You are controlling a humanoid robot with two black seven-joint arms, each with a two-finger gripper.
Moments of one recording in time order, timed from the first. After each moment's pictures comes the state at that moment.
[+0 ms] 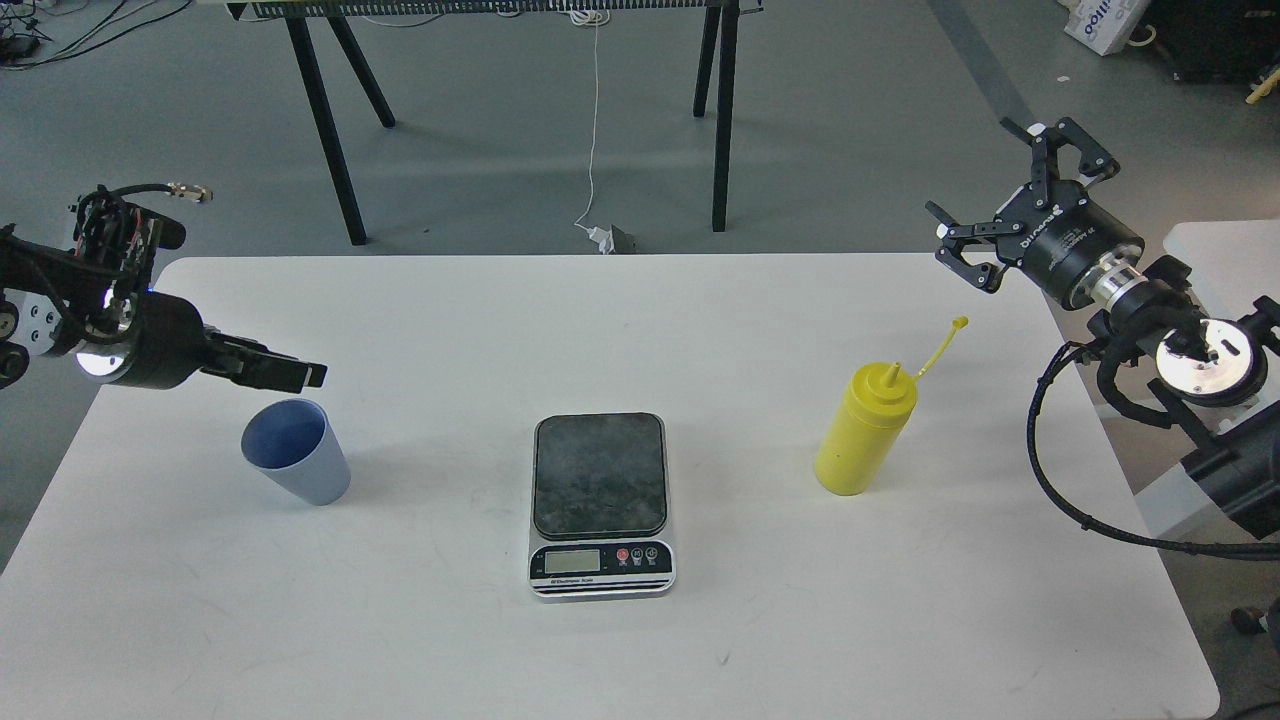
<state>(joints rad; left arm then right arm) -1.15 0.88 0.09 -1.01 1.60 -0.49 -0.49 0.74 -0.46 0.81 0.70 0.15 0.49 -0.05</state>
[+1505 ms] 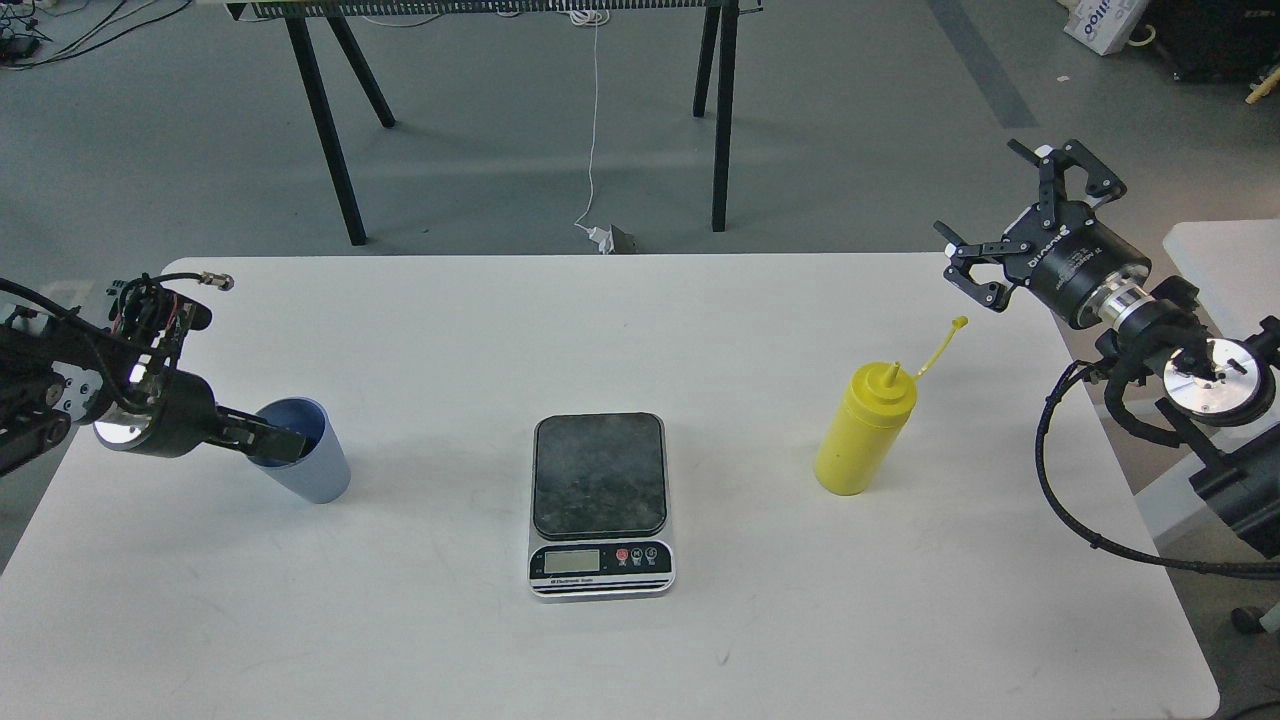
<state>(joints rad) -1.01 0.77 0.09 -0.85 1.67 -0.49 -0.49 0.70 -0.47 0.82 0.71 0.15 0.49 -0.05</state>
